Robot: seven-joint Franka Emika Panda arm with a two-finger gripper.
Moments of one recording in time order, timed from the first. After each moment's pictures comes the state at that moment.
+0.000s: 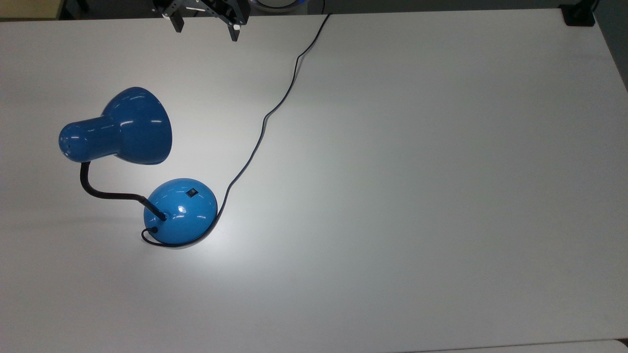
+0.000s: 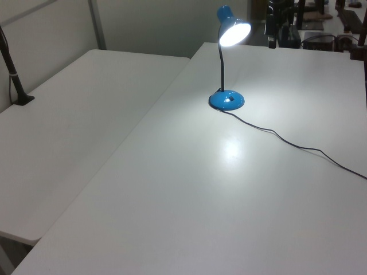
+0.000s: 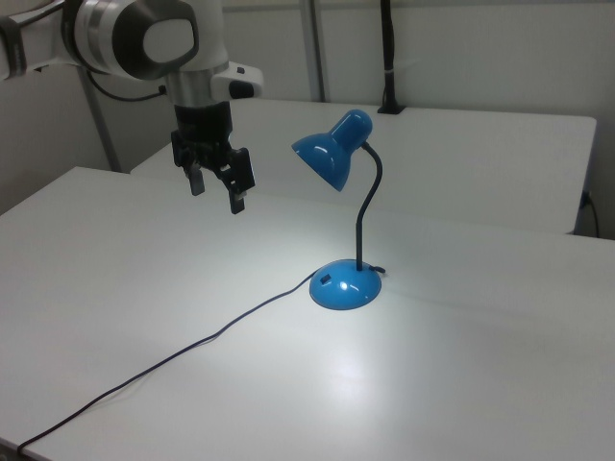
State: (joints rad) arm -0.02 0.04 -0.10 -1.62 0.04 1.61 0.07
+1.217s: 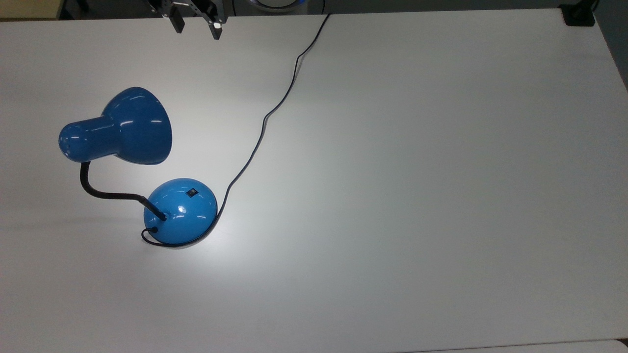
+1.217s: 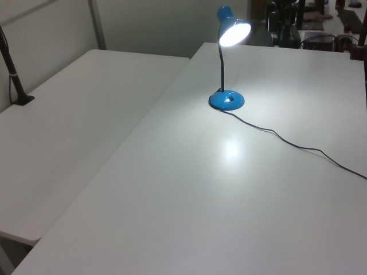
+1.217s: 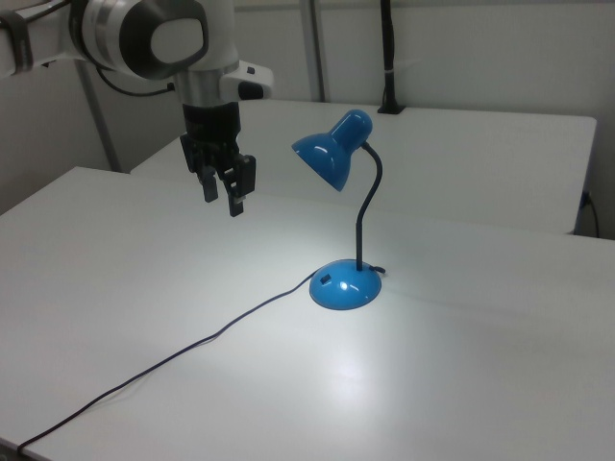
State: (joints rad) arm -0.02 0.04 -0.14 -1.61 0.08 1.60 0.06
